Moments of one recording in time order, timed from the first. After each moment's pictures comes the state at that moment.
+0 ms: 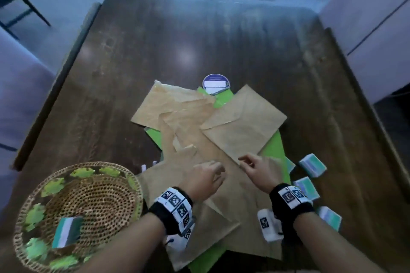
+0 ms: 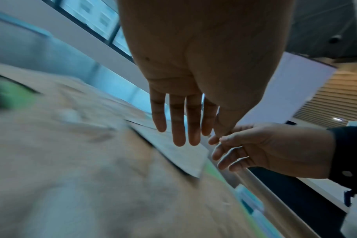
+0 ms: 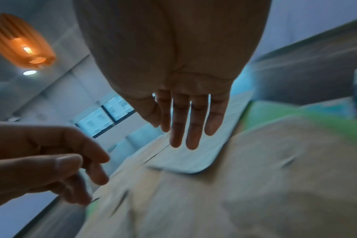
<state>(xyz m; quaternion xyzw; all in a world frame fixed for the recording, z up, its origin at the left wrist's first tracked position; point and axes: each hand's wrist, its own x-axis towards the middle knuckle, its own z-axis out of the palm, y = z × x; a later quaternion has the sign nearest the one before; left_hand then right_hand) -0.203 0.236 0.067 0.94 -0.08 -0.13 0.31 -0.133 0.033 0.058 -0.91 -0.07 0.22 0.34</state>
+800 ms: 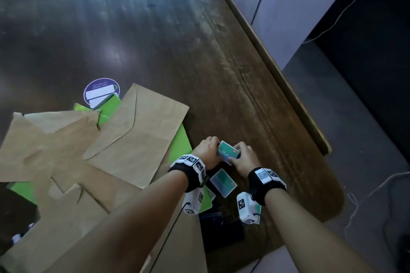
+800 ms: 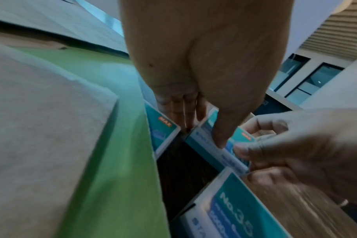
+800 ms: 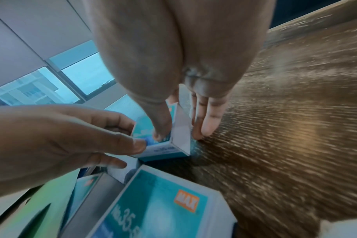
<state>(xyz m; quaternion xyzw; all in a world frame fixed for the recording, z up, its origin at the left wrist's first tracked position) -0.013 -0.063 -0.049 0.91 -0.16 -0.29 0.26 -0.063 -0.222 -0.035 -0.90 0.19 0.23 0.32</state>
